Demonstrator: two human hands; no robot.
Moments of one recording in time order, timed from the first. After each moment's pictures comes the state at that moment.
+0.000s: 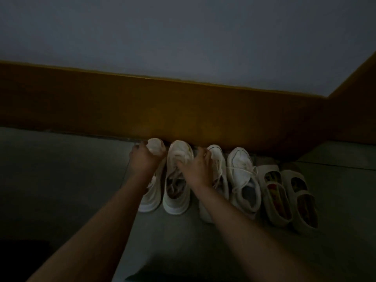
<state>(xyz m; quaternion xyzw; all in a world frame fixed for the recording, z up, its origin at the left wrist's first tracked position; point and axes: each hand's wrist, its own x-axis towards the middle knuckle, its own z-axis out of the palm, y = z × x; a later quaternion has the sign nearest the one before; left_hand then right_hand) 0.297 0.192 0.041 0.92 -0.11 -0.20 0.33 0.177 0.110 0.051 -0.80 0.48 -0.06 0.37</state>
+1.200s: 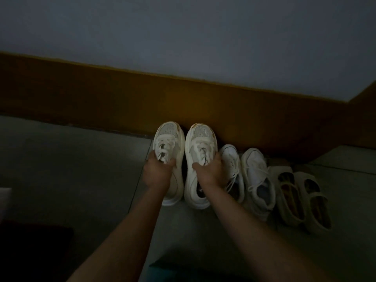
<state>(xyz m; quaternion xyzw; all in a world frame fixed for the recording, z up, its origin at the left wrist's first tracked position) 0.269 0.233 0.045 0.89 -0.03 -0.17 0.41 0.182 0.141 0.062 -0.68 0.57 -0.09 0.45</state>
